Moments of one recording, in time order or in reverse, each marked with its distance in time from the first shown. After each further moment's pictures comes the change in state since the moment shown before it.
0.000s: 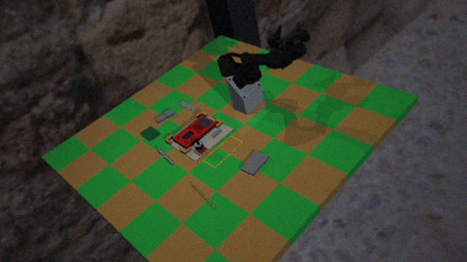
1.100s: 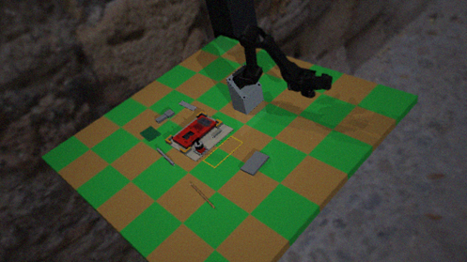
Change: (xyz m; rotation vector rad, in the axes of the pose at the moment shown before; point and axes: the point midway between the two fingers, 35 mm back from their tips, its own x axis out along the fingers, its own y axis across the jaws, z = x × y) arm -0.173 0.104 0.139 0.142 -0.768 0.425
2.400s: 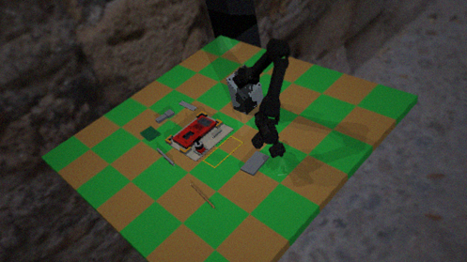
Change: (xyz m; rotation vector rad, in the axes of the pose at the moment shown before) arm -0.324 0.031 0.225 0.467 -0.983 0.491
